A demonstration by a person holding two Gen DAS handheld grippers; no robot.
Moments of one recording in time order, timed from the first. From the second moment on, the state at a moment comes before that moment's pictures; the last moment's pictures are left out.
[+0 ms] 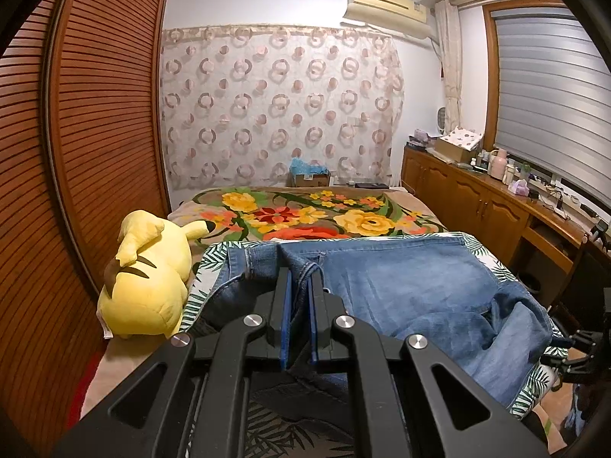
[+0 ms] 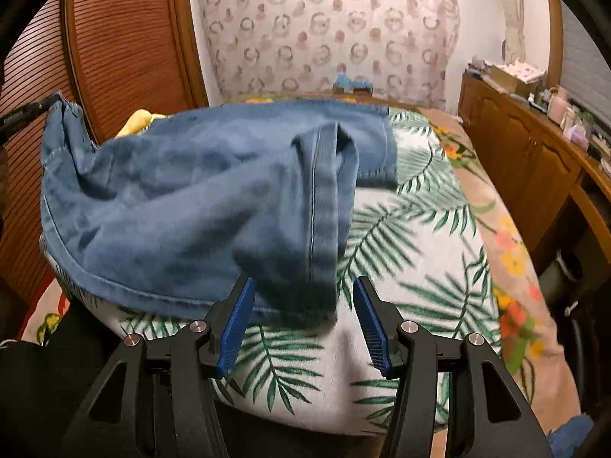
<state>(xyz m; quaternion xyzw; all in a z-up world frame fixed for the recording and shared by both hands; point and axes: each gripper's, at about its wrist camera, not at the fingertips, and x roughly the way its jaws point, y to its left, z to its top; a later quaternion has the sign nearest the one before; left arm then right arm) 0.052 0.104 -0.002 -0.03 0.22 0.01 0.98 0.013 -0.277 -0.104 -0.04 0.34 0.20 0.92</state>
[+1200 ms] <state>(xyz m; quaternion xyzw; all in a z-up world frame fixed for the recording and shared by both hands) 0.130 0.141 0.002 -0.04 0.22 0.04 0.97 0.067 -0.303 -0.018 -0.02 0.21 0.20 0.96</state>
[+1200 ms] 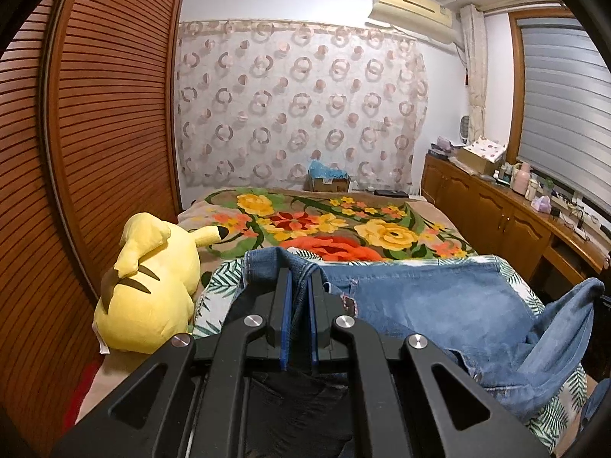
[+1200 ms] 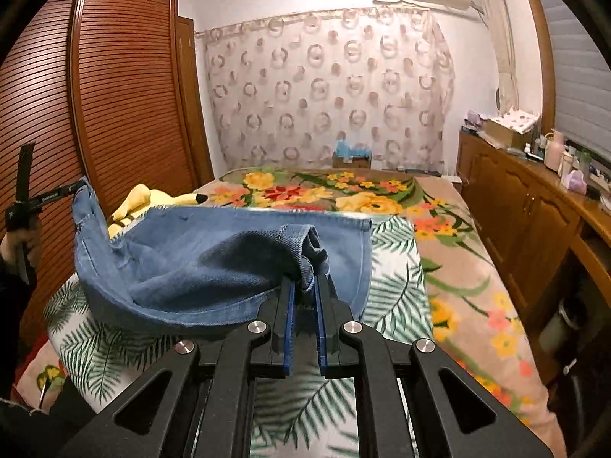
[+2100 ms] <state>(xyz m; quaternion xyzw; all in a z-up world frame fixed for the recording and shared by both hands) 0.199 0.169 0.003 -0.07 0.24 0.04 0.97 0.123 -0.266 -0.004 -0.05 0.22 0.17 0.96</state>
